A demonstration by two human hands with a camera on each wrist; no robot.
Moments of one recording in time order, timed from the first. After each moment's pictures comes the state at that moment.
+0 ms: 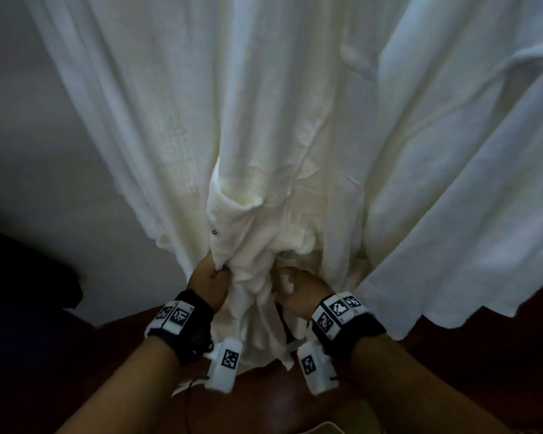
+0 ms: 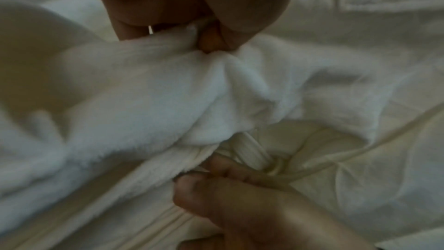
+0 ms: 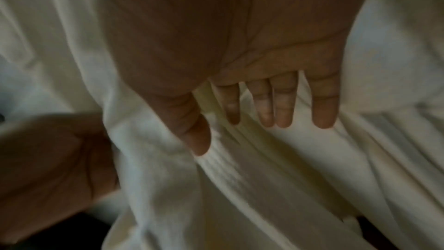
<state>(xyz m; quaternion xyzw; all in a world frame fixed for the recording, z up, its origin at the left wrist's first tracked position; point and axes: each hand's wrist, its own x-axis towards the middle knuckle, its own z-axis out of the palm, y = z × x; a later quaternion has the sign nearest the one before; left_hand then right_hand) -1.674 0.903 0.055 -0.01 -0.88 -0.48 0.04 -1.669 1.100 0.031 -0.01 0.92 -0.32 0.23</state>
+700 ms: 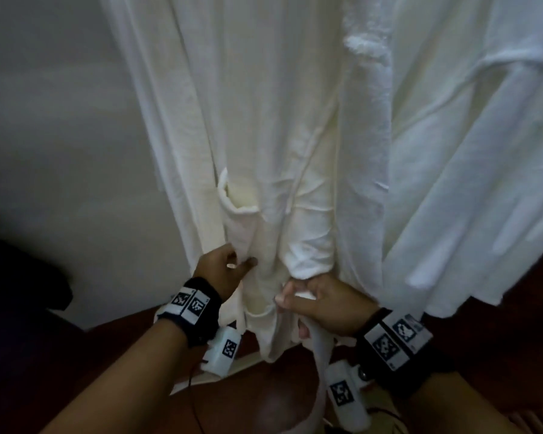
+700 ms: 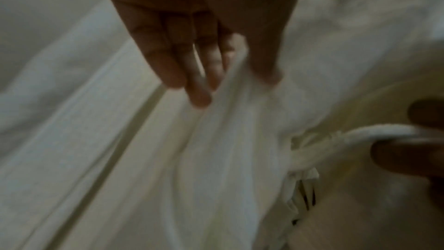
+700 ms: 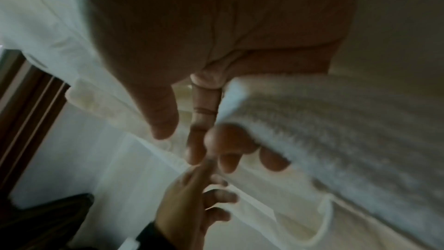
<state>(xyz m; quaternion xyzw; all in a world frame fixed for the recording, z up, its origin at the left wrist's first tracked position) -1.683 0.913 0.050 -0.02 -0.90 -0.43 -0.01 -1.590 1.129 0.115 -0.07 0.79 -0.57 0.21</state>
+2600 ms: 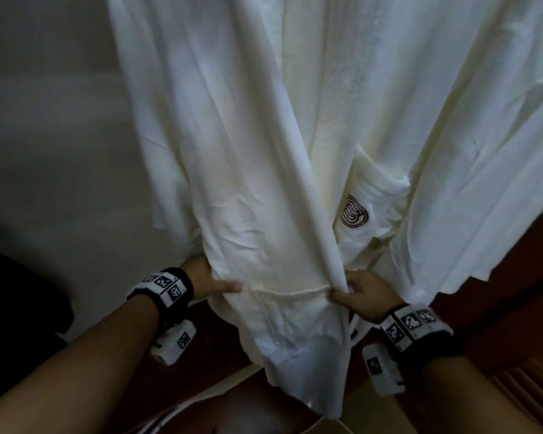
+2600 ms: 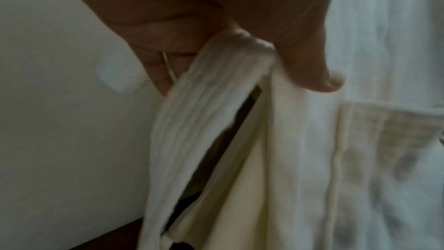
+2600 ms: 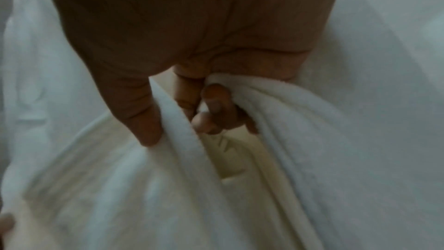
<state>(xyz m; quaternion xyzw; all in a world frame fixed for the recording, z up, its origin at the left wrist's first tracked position) -1.732 0.767 0.040 -0.19 -0.92 -0.31 -0.17 -1.590 1.096 0.077 0.06 0.95 -0.30 0.06</state>
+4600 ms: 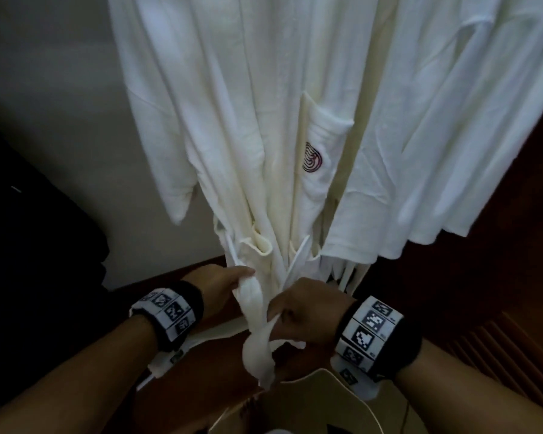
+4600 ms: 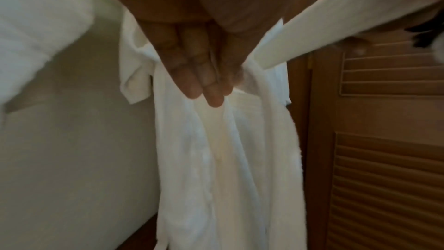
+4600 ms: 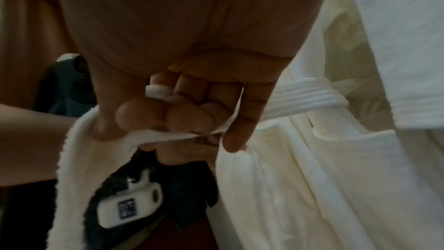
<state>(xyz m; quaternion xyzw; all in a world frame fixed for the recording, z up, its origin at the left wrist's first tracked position) -1.519 0.801 0.060 -0.27 -0.95 -0.11 -0.13 -1.442 1.029 0.109 -0.33 0.90 -0.25 0.11</state>
